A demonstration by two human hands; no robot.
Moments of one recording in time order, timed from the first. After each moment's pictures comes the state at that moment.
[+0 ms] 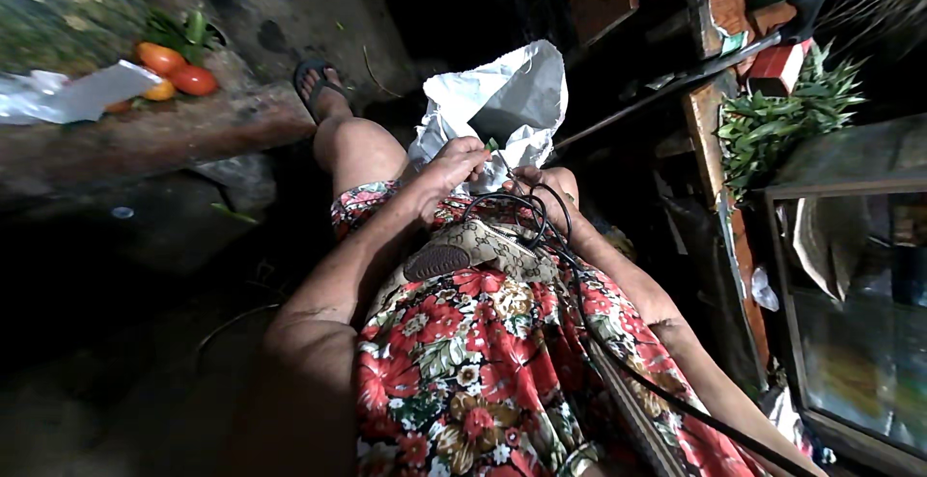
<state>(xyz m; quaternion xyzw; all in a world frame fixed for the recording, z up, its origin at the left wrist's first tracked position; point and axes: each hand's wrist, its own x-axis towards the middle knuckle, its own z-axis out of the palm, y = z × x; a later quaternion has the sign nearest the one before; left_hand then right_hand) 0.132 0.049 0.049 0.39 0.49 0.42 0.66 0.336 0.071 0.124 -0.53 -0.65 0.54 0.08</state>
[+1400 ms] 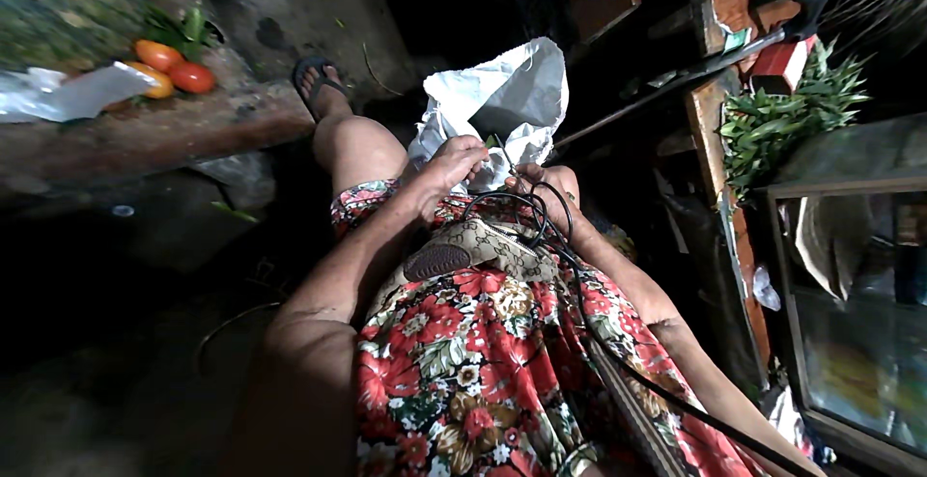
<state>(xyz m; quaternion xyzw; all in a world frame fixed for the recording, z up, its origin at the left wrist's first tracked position) 0.132 0.050 0.045 0.38 0.51 0.41 0.65 0.340 0.071 0.118 -0.53 -0.65 0.54 0.10</state>
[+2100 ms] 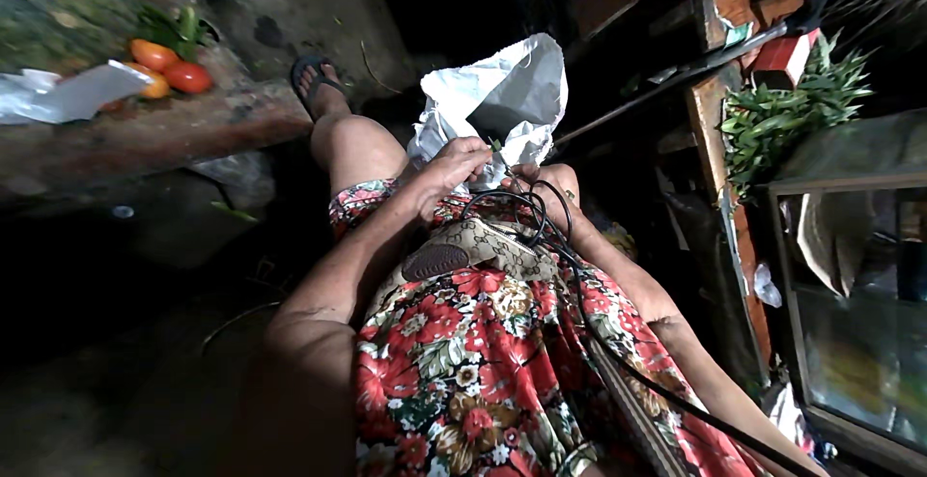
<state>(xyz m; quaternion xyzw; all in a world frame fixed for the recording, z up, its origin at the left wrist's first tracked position) 0.133 0.048 0.047 0.42 0.49 0.40 0.66 0.339 0.071 0.118 -0.52 -0.66 0.54 0.08</state>
